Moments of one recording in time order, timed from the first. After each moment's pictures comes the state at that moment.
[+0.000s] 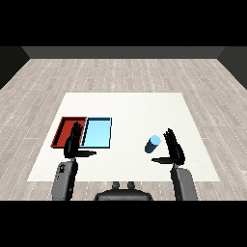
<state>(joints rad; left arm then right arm) -0.03 0.08 0.07 -1.57 0.11 -0.11 -0.31 0.08 -0.08 -0.07 -1.60 -0.15 0.20 -0.25</state>
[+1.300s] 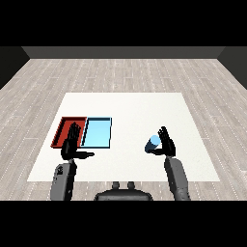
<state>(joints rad) 0.00 0.08 0.09 -1.62 0.15 -0.13 -0.28 -0.14 -0.06 -0.13 -1.20 -0.18 0.18 -0.30</state>
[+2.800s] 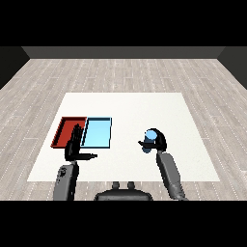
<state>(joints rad) 0.02 0.05 0.06 -1.62 0.10 -0.12 -0.31 -0.23 -0.01 -0.02 -1.20 -0.08 -0.09 -0.23</state>
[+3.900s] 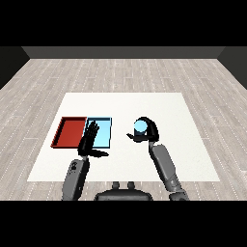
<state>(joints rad) -0.07 0.00 -0.09 -1.58 0.18 -0.10 -0.15 -0.37 0.00 0.14 -1.37 -0.06 -0.17 -0.16</state>
